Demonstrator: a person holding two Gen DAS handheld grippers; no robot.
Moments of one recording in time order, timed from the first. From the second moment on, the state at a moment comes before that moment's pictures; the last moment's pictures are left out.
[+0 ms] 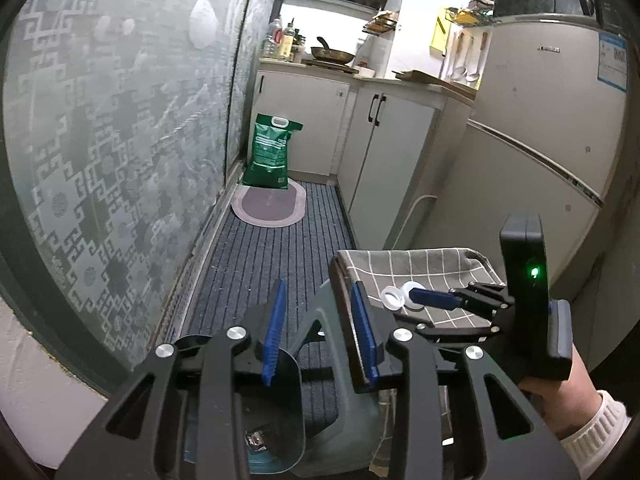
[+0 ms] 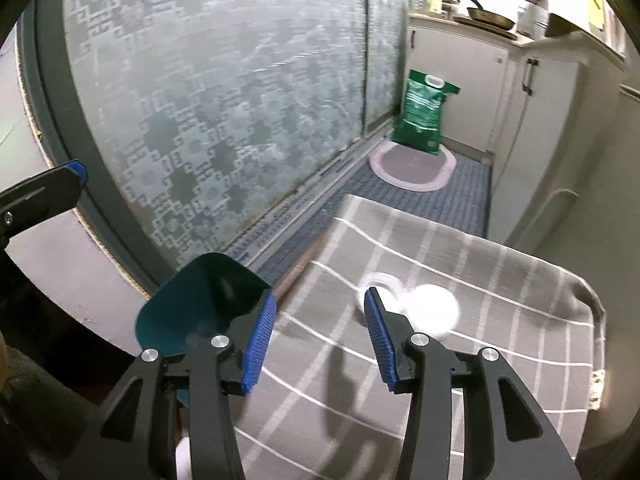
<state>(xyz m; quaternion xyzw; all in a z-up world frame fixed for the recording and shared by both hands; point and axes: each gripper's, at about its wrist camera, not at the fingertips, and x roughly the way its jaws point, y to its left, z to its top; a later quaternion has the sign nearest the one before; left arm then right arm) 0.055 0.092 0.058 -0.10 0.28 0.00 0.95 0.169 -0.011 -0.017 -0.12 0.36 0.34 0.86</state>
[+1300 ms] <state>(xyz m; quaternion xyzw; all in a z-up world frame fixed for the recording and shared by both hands) 0.113 0.029 0.002 -0.07 0.36 -0.05 0.93 0.224 -0.049 -0.049 -0.10 0.40 0.30 0.86</state>
